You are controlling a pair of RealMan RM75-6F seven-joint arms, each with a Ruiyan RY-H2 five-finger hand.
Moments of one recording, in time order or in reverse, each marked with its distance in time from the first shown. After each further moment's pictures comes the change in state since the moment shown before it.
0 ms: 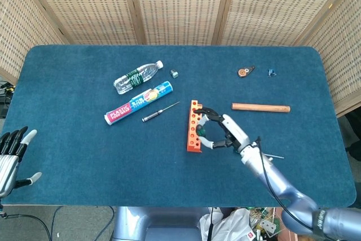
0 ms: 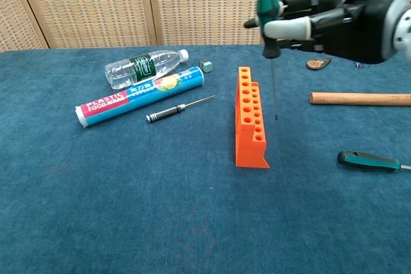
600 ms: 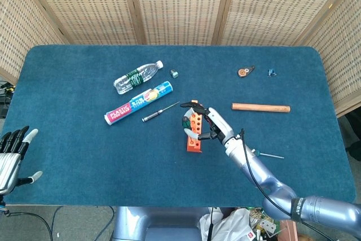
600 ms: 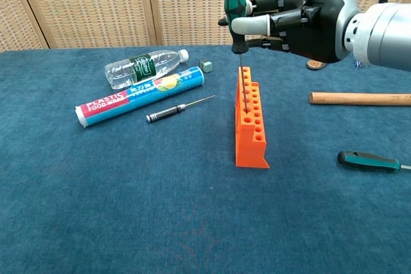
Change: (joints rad) left arm -0.016 -0.008 -0.009 -0.007 -0.047 -0.039 0.033; right arm 0.053 -0.132 0.075 0.101 0.068 -0.036 -0.017
